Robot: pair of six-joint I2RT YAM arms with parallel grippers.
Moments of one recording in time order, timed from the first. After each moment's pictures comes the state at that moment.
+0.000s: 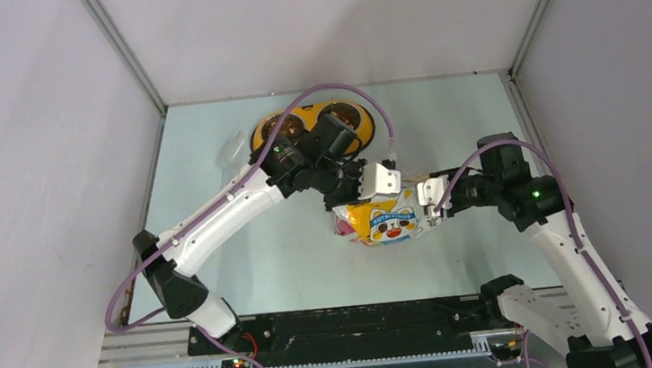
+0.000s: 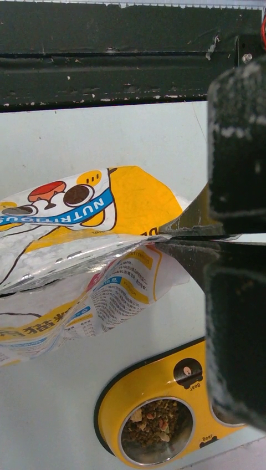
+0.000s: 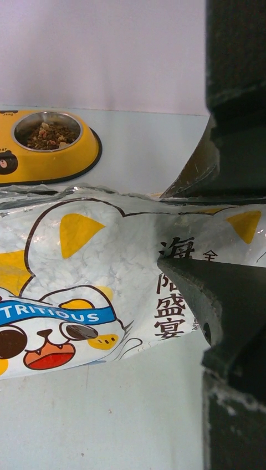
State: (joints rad) left arm -0.93 1.60 1.73 -1.10 0.35 0.75; right arm 0.27 0.90 1.00 -0.89 -0.64 -1.29
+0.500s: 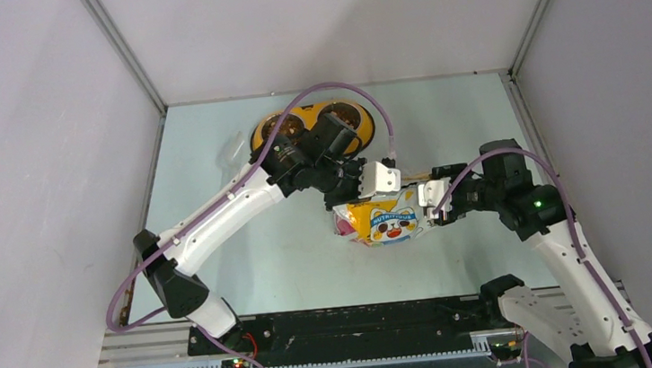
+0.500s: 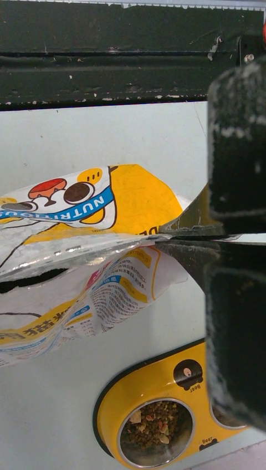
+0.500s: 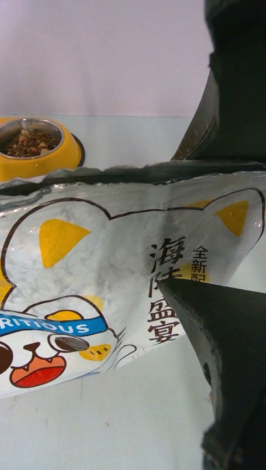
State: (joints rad) left arm -0.92 1.60 1.73 -1.09 0.35 0.74; right arm 0.28 0.84 0.94 -0.83 -0.57 -1.24
